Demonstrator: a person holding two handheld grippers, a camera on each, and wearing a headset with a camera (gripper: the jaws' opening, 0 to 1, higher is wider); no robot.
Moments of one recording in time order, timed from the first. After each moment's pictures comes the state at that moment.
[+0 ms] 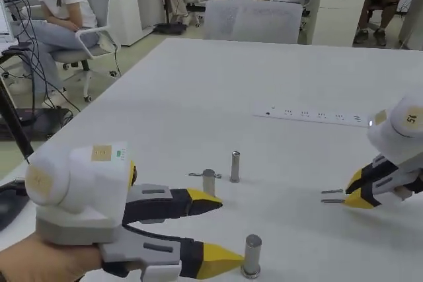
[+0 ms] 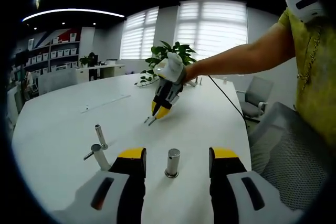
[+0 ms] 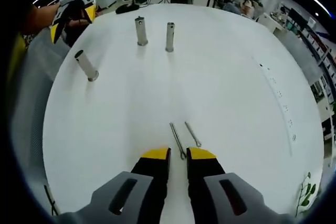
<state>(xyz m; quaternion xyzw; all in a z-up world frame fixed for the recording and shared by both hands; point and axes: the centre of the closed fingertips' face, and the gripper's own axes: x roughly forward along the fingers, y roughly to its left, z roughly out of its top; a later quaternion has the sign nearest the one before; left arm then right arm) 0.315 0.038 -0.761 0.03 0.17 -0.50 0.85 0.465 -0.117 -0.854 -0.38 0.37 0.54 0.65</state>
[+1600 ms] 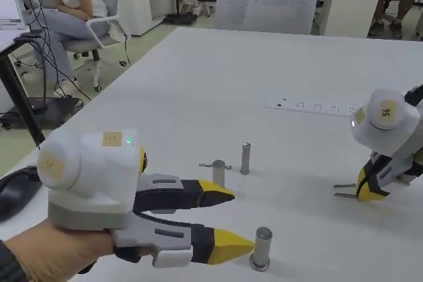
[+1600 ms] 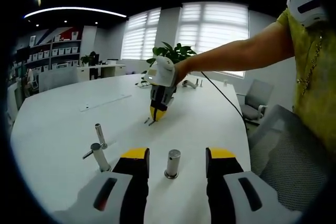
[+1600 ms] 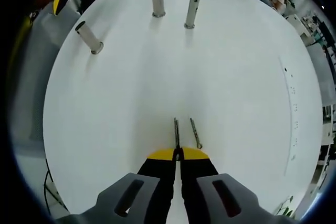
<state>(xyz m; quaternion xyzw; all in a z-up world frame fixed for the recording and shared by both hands) 0.313 0.039 -0.759 0.01 0.17 -0.50 0.85 0.465 -0.119 -0.864 -0.47 0.41 0.56 0.55</state>
